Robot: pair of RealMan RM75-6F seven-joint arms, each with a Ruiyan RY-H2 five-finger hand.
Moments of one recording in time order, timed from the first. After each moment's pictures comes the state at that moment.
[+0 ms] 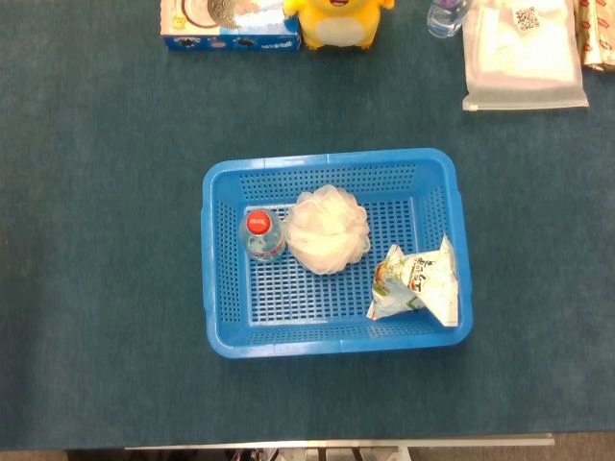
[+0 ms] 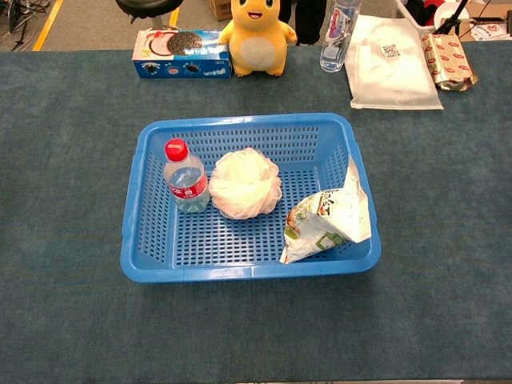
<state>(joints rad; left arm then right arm) -0.10 -1.15 -0.08 -1.65 1.42 1.48 0.14 0.10 -1.15 0.06 -1.57 -1.49 1.44 -0.07</state>
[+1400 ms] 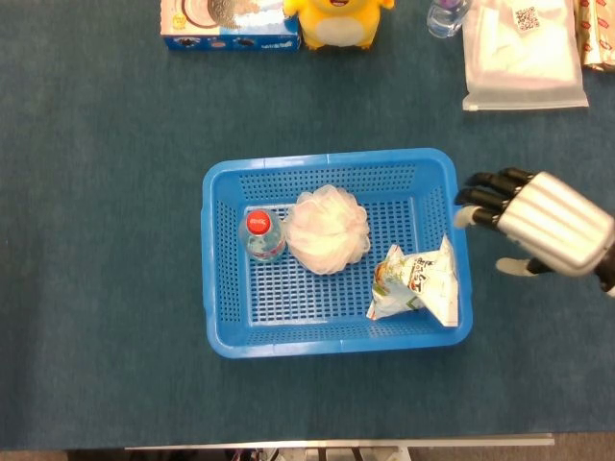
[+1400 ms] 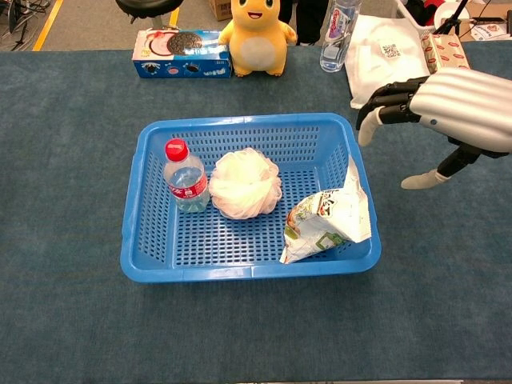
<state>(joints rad) -0.09 -1.15 -0.06 -1.64 1.39 1.46 0.15 0.54 -1.09 0.01 -1.63 -1.94 1.11 0.07</state>
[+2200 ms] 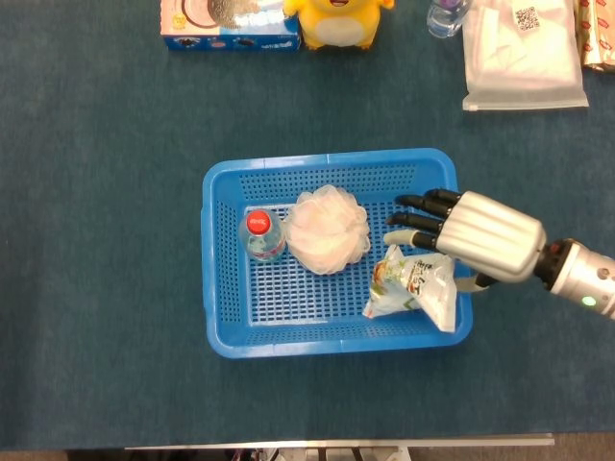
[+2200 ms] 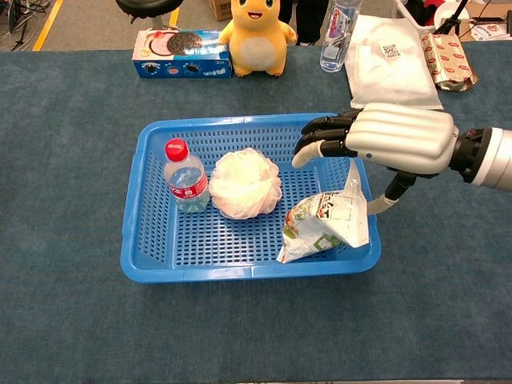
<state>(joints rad) -0.08 -1.16 -0.07 -1.63 1.38 1.46 0.14 0.71 -1.22 -0.06 -1.54 -1.98 1.02 0.16</state>
